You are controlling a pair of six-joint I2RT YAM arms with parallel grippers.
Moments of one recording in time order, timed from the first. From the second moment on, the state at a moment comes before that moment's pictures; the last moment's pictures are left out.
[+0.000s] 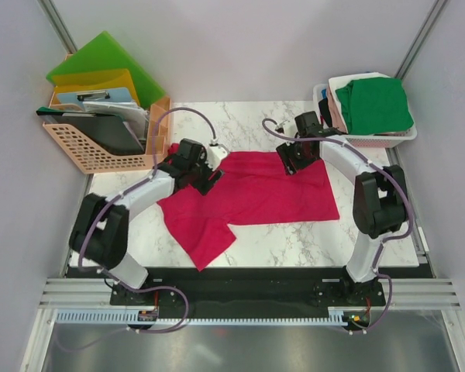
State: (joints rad) left arm -0.47 1.64 1.06 -0.28 0.09 0.43; right arm 0.28 1.84 1.43 -0.65 -0.16 -0.25
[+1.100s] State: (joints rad) left arm -0.11 0.74 0.66 -0.05 -0.24 0.56; right arm 0.52 2.37 1.95 -0.52 -0.16 -0.15
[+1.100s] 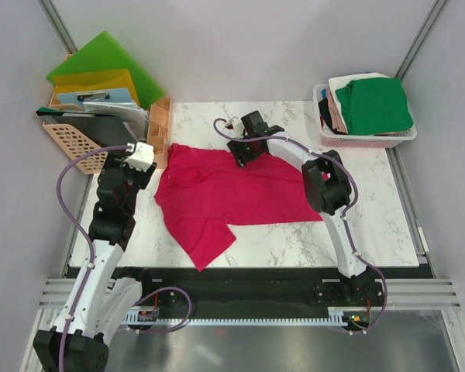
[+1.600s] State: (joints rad) left arm -0.11 0.79 0.62 -0.05 -0.26 0.57; right arm 0.46 2.57 2.24 -0.47 -0.13 -0.15
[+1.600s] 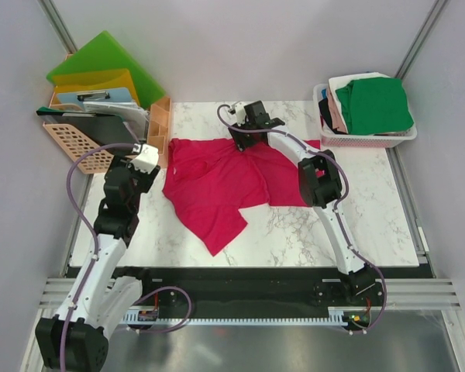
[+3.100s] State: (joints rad) left arm -0.25 1.22 0.96 -0.92 0.61 0.58; right arm 0.43 1.51 1.35 -0.82 -0.02 -0.16
